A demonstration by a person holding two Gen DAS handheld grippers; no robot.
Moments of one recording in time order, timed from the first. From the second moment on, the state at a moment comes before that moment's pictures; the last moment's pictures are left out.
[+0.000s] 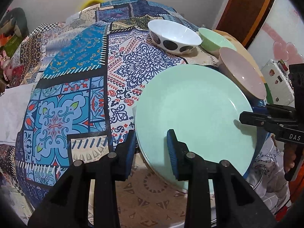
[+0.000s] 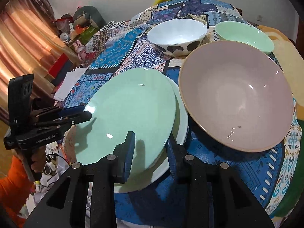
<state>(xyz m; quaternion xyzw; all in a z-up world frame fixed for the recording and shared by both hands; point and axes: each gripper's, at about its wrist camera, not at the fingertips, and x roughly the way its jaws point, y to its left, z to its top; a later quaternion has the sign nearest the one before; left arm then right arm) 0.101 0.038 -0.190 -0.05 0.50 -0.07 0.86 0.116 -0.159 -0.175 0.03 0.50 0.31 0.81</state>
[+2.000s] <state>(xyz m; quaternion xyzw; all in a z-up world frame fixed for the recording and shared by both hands) 0.232 -0.117 -0.186 -0.01 0.49 -0.10 0.86 0.150 -0.276 -0.169 0.07 0.40 0.16 0.90</state>
